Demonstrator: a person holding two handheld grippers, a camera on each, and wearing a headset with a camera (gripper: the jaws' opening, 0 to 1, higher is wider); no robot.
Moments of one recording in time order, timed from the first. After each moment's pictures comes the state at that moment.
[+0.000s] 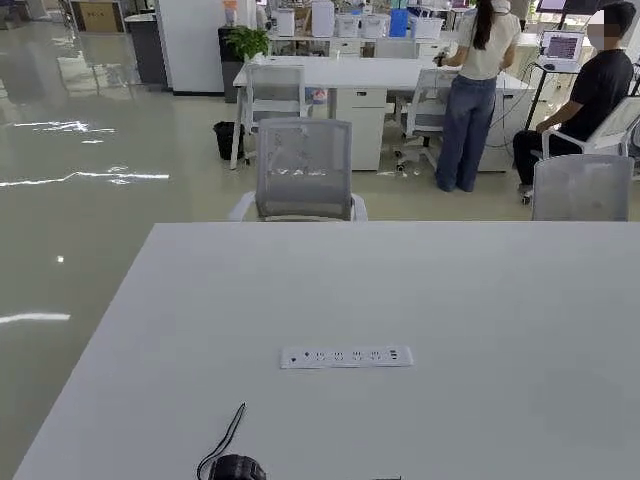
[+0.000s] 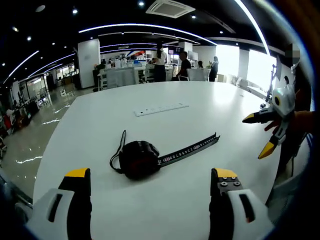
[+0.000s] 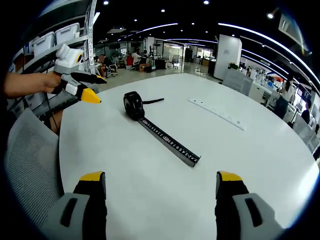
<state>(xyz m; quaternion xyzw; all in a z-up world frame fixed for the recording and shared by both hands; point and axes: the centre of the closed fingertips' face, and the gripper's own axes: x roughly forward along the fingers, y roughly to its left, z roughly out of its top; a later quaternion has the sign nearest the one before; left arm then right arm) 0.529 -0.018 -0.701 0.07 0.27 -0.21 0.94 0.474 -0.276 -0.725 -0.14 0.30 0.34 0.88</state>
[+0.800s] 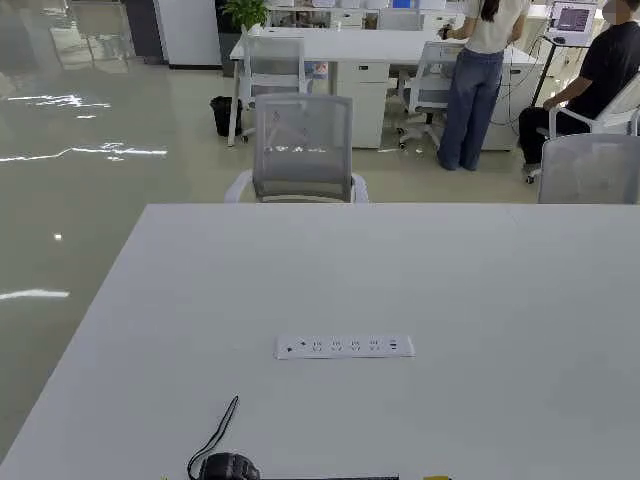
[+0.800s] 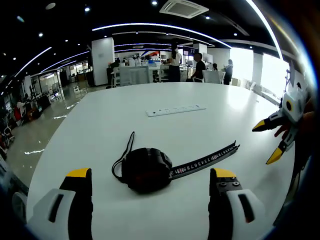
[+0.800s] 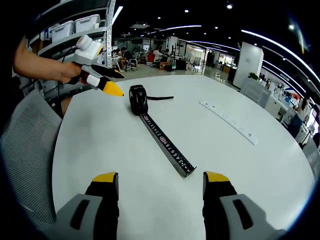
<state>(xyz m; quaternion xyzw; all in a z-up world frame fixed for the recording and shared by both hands) 0.574 -0.022 -0.724 0.06 0.27 -0.15 0.95 0.513 -0.281 -0.745 -0.19 0.28 0.42 0.84</state>
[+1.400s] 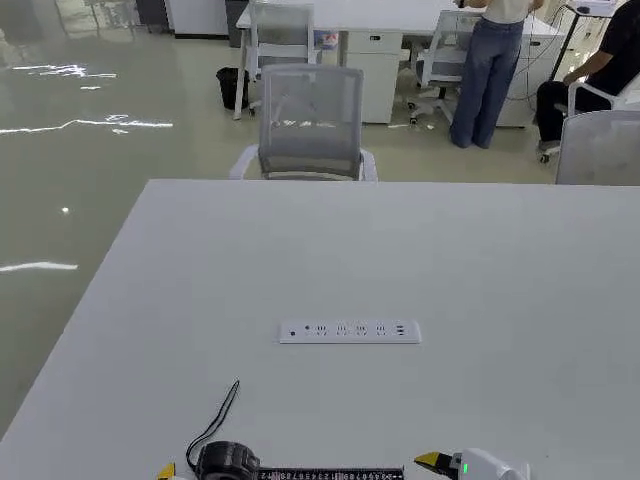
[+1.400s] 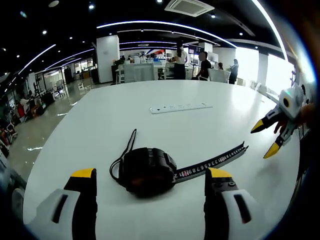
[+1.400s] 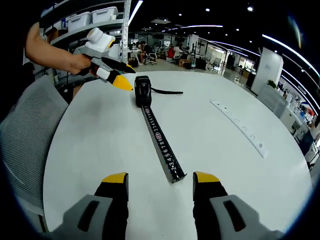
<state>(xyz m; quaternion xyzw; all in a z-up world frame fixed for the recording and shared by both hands) 0.587 -0.026 -0.740 0.06 0.28 -0.13 0.95 0.544 -0.284 -0.765 -0.23 0.29 0.50 0.79</state>
